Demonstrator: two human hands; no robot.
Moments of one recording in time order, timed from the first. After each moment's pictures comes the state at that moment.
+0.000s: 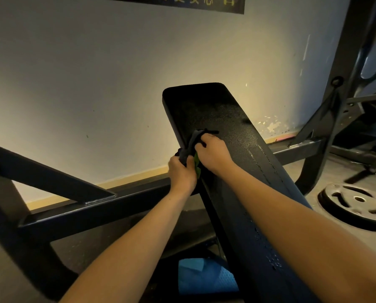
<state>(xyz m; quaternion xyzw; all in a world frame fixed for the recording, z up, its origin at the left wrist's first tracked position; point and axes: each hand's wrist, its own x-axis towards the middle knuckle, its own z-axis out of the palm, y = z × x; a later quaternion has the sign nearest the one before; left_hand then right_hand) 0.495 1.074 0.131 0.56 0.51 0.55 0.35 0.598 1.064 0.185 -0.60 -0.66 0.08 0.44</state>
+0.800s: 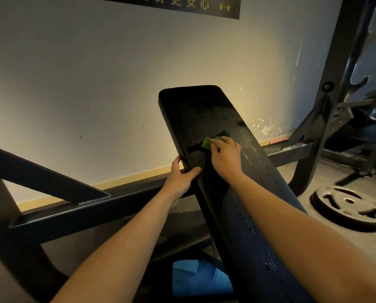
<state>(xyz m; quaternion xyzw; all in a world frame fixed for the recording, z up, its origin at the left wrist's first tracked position) 0.479 1.074 0.120 0.59 0.43 0.44 0.53 0.638 1.072 0.155 -0.66 -0.59 0.00 0.46</state>
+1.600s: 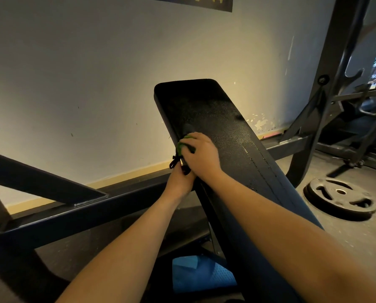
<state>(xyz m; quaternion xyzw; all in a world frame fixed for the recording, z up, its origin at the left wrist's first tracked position) 0.484 1.067 0.115 0.65 0.42 0.44 0.46 0.581 1.076 0.153 -0.57 -0.66 -0.03 0.49</state>
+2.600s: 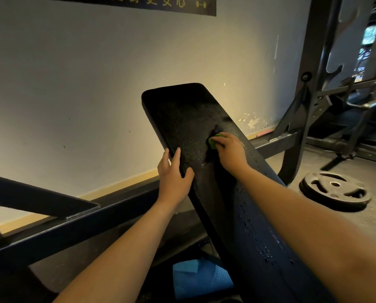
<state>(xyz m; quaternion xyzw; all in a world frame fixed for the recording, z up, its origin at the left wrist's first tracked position) 0.491 1.059 0.120 0.75 0.45 0.44 0.20 0.689 1.077 0.148 -0.66 -0.60 -0.04 0.46</state>
